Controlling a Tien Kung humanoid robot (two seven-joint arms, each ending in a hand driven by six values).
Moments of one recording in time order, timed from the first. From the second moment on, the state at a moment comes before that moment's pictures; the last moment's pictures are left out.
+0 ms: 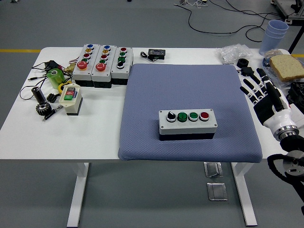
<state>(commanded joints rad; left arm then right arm) -0.09 0.00 -1.32 -0.18 1.99 0.01 0.23 0.27 -0.30 1.18 1.42 -0.27 -0.31 0.12</state>
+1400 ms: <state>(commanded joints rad) -0.08 0.00 -1.31 -0.18 1.99 0.01 0.23 0.23 -0.27 1.18 1.40 -0.26 -0.24 0.10</state>
